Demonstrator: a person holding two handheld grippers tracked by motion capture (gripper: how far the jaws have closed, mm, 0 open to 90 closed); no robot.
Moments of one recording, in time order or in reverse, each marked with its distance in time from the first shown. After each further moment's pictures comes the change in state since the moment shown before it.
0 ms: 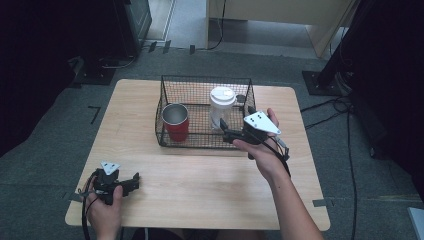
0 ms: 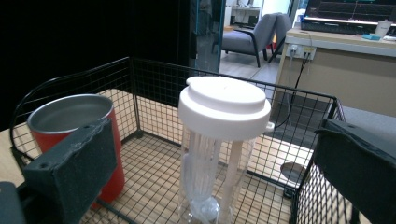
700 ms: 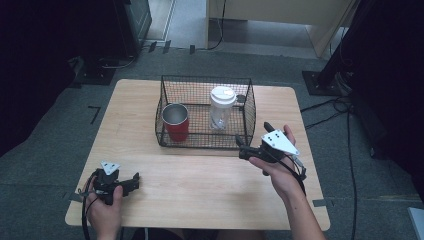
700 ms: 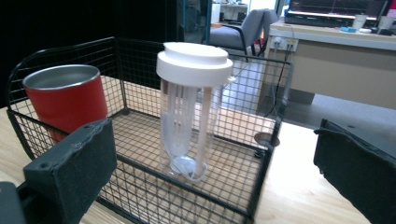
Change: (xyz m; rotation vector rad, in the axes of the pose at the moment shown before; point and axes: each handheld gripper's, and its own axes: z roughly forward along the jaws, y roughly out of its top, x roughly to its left) left arm 0.000 0.000 0.000 0.001 -0.001 0.000; right arm -0.019 -0.031 -0.051 0.010 -0.046 0.008
